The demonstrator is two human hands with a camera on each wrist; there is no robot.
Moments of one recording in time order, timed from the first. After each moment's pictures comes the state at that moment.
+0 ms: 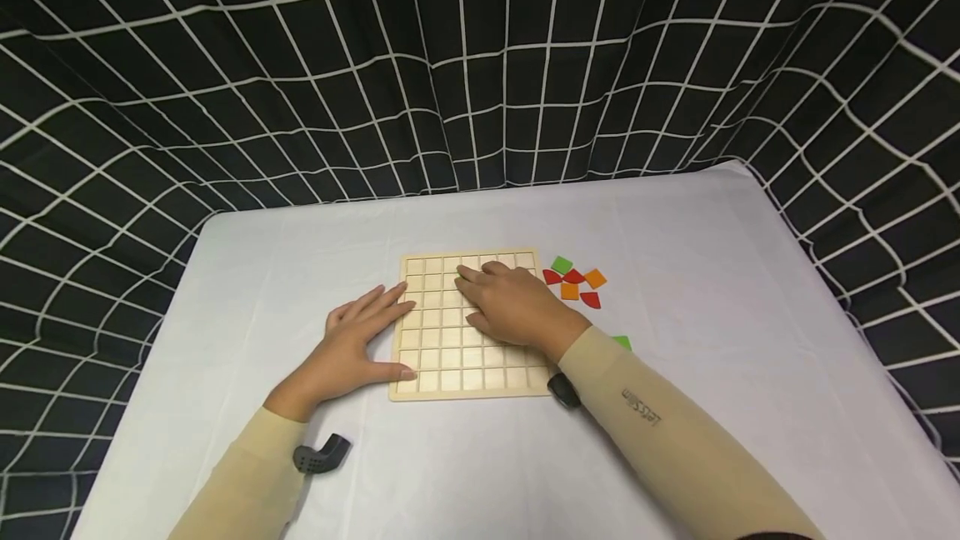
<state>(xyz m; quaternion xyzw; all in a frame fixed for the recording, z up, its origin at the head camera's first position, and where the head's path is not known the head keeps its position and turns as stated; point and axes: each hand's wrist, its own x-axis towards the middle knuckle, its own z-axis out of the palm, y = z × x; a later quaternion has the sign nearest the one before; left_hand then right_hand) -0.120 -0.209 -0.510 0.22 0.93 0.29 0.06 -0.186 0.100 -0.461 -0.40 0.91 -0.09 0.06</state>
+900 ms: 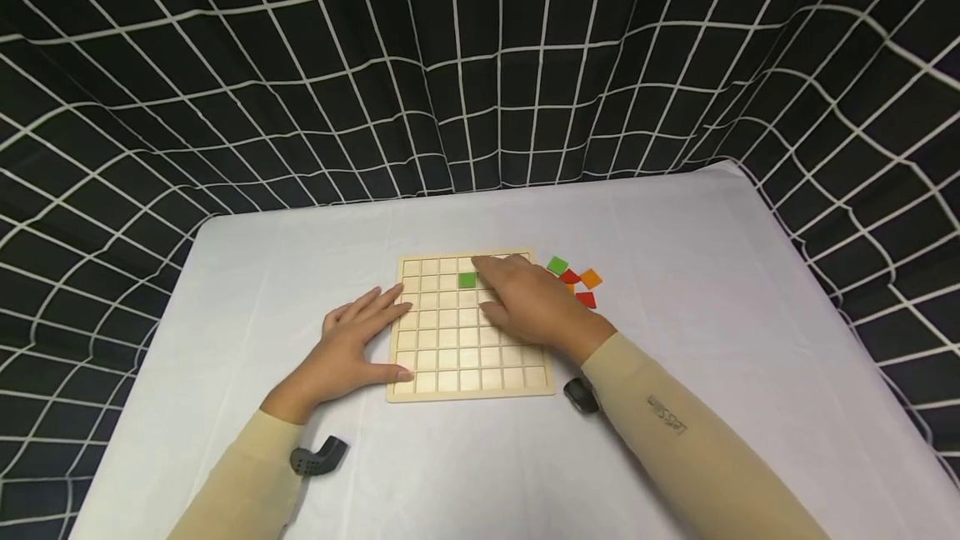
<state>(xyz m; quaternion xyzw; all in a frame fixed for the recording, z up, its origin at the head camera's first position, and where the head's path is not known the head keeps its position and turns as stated) -0.120 -0.210 -0.511 0.22 0.93 0.29 0.06 -0.185 0.127 -0.458 -0.32 0.92 -0.21 0.07</state>
